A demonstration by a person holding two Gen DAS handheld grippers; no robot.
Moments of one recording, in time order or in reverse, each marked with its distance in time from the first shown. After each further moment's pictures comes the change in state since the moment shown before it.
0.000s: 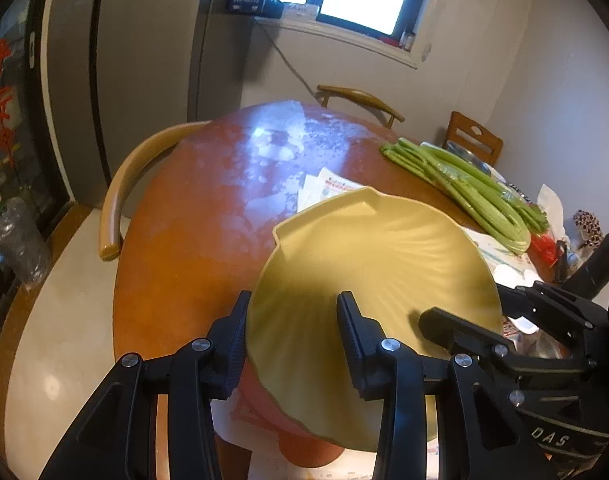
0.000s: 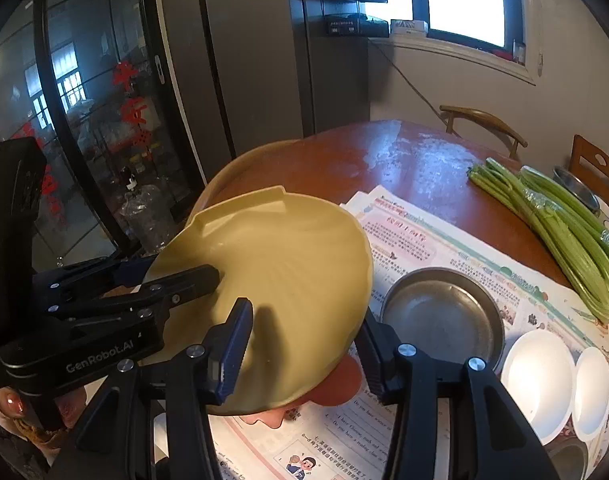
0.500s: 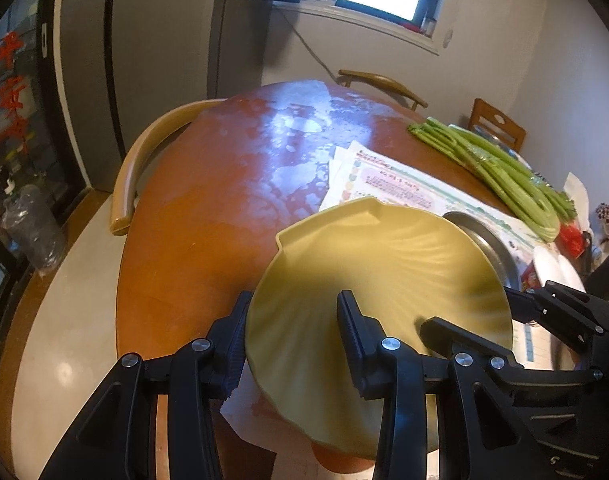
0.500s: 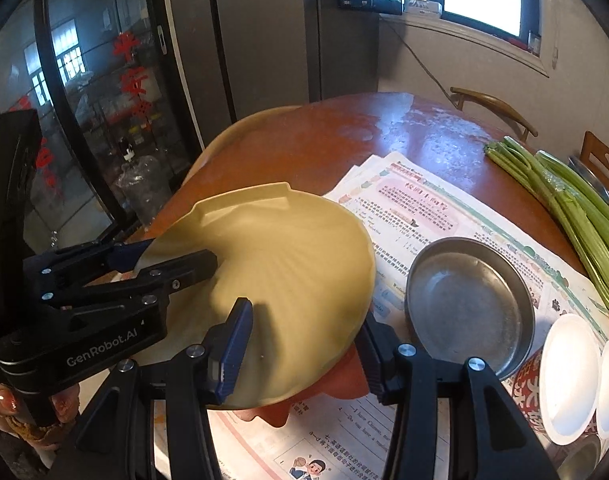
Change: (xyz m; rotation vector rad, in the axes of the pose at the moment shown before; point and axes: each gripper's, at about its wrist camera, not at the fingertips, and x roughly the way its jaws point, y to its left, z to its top) left arm 0.031 0.011 -0.020 -0.013 0.035 0.077; right arm 0.039 0.011 -0.019 -0.041 0.082 -0.015
